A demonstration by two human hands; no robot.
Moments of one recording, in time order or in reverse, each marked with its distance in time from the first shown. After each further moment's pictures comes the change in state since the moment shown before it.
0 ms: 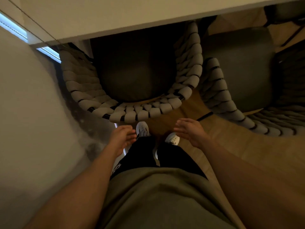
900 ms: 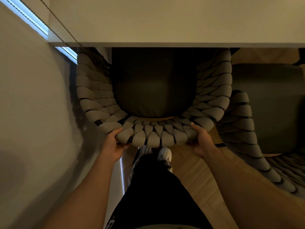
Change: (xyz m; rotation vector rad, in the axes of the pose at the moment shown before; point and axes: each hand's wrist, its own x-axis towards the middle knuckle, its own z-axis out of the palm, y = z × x) left_hand 0.061 0.042 -0.023 -0.656 0.047 -0.024; right_hand 0.084 -0.066 0.042 0.309 0.087 0.040
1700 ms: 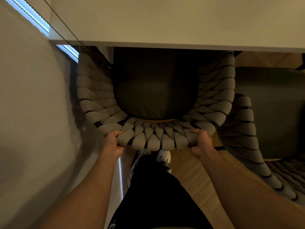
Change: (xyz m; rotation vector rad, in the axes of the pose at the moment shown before) left_hand 0.008 0.000 0.010 -0.072 0.164 0.063; right_hand 0.015 0.001 0.008 0.118 0.150 0.041
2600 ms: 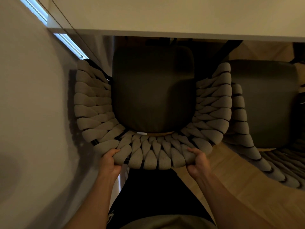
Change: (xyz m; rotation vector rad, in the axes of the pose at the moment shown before) left_hand -0.042 -0.079 -0.070 -0.134 -0.032 0.030; right_hand -0.012 0.078 -0.100 0.181 -0.093 0.063
